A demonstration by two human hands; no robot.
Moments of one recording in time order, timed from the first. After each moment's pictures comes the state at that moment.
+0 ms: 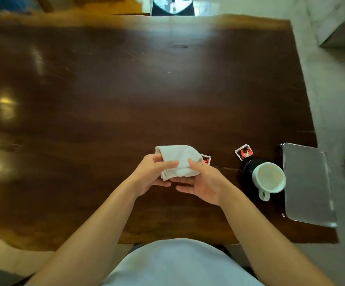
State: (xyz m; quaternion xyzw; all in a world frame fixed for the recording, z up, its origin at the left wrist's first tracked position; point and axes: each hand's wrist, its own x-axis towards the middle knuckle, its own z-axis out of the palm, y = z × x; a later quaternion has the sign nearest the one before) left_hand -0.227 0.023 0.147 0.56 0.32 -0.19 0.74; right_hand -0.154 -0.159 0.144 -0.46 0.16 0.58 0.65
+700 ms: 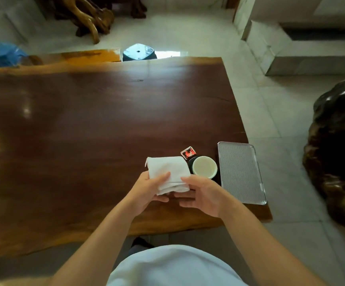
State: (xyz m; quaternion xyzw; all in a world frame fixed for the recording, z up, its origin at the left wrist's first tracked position) left_hand -0.261 -0.193 0.223 0.60 0.27 -0.15 0.73; right_hand -0.192 -0.373 0.215 -0.55 0.08 0.52 0.65
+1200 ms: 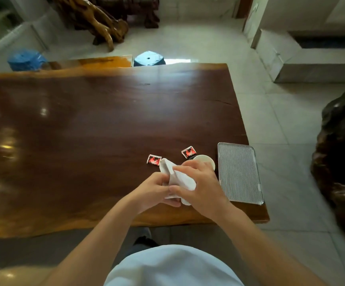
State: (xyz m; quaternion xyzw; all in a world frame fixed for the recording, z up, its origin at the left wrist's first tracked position) left_hand -0.289 -0.237 0.254 0.69 0.14 -0.21 0.68; right_hand -0.230 -0.403 0.245 -0.86 -0.33 0.03 0.38
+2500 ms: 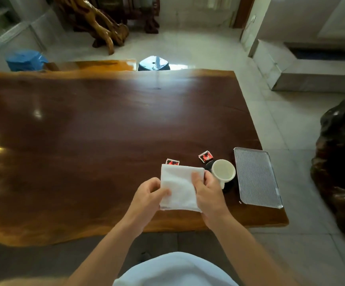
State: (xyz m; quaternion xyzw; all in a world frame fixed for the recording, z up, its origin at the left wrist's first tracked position) left_hand -0.357 -0.149 0.259 0.68 0.26 -0.05 0.69; right_hand -0.283 -0.294 0.253 -0.72 0.06 0.22 0.66
